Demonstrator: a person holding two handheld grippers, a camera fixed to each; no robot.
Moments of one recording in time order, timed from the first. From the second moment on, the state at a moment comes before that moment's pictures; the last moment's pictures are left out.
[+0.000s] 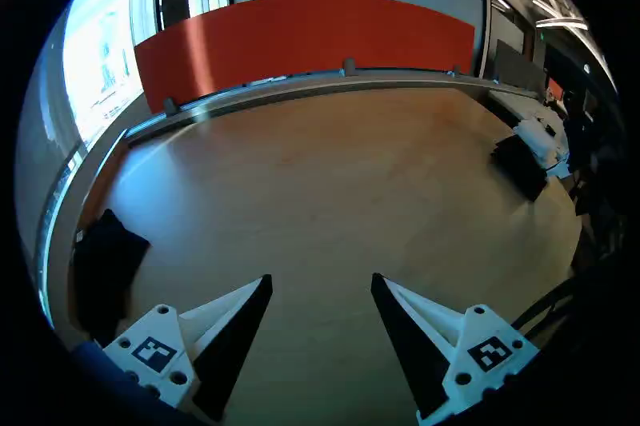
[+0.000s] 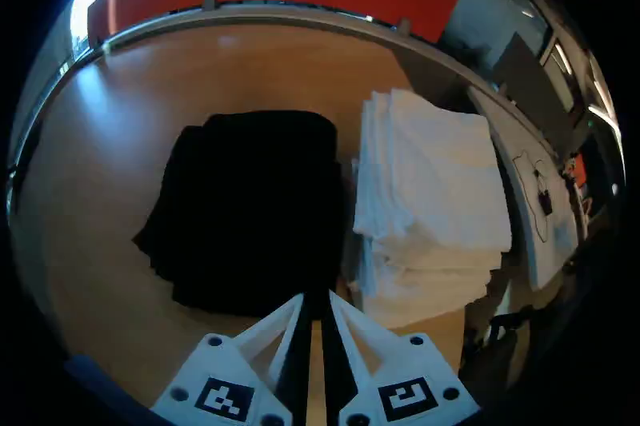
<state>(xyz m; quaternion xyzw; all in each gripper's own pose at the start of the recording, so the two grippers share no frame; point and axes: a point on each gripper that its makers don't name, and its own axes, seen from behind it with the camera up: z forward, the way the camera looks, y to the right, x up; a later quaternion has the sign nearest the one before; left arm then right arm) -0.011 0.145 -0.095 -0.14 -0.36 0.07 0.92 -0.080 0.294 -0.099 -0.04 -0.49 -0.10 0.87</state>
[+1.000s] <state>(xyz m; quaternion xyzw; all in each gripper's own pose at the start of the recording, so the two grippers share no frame) 0.000 0.138 -0.084 -0.14 -0.34 0.05 0.93 0.011 0.254 -0.076 -0.06 -0.33 -0.11 0.93</state>
